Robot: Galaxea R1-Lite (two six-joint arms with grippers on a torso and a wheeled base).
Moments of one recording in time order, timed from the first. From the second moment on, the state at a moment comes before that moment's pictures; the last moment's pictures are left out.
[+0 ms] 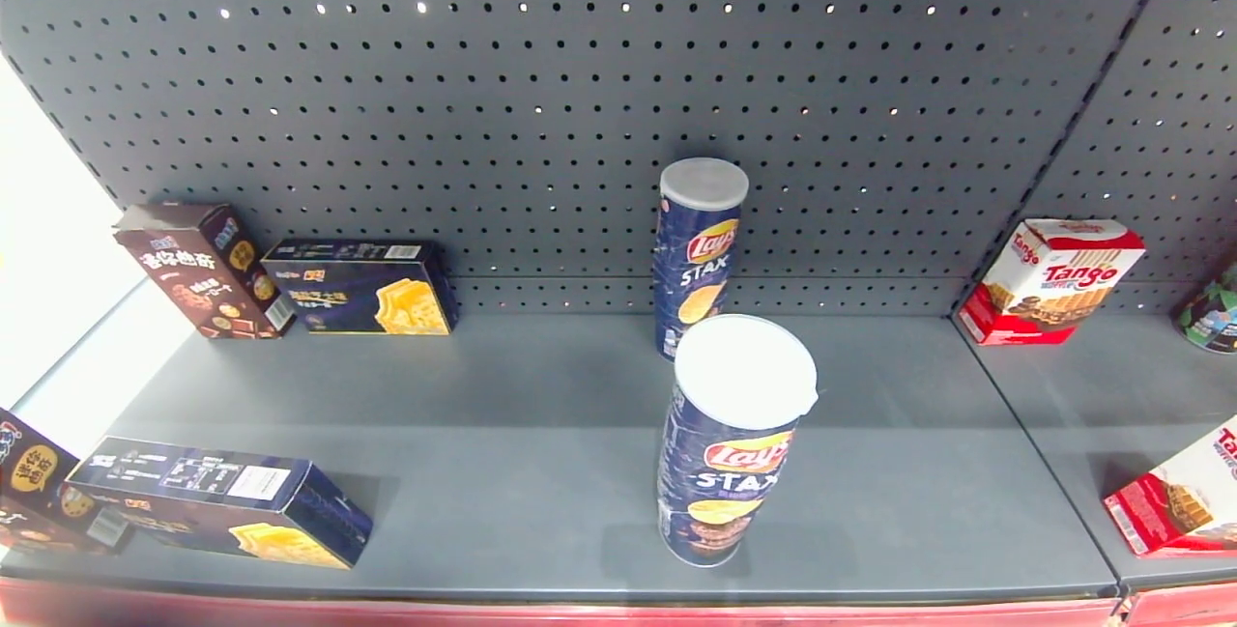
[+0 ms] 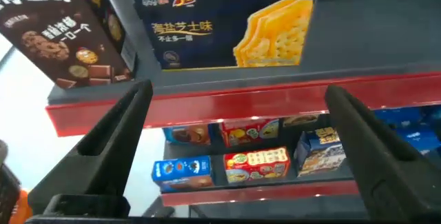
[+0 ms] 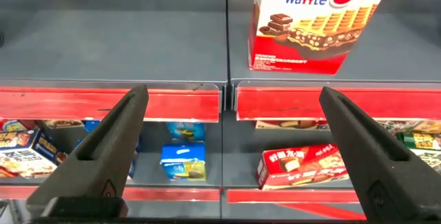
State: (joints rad) left arm 0.04 0.07 0.00 -0.06 -0.09 0.07; right arm 0.00 0.00 0.00 0.00 0.00 0.00
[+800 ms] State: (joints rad) left arm 0.00 0.00 0.00 0.00 -0.09 0.12; right arm 0.00 0.00 0.00 0.00 0.00 0.00
